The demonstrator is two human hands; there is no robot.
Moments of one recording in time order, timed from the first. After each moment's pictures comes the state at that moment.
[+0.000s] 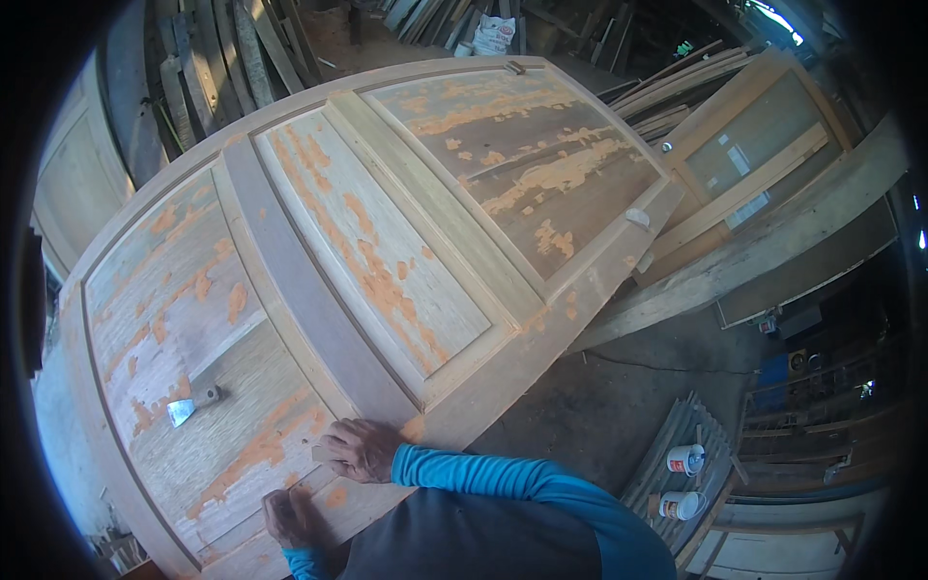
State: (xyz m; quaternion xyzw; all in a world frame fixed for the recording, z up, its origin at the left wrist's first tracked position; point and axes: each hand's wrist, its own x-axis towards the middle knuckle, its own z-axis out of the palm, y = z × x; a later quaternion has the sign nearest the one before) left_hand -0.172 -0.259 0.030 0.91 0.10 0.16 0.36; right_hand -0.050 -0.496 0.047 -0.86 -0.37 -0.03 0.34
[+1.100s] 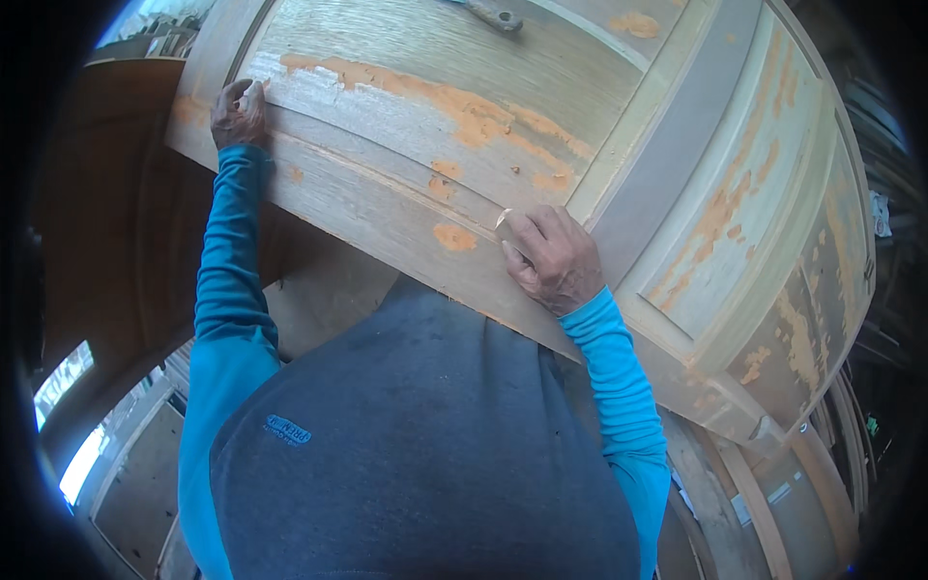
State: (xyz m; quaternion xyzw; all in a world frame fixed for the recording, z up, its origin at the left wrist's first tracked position) left_hand -0.257 -0.024 -0.015 0.85 0.40 0.34 0.04; right_hand -0.004 -0.496 0.075 -0.74 -0.61 0.10 0.28
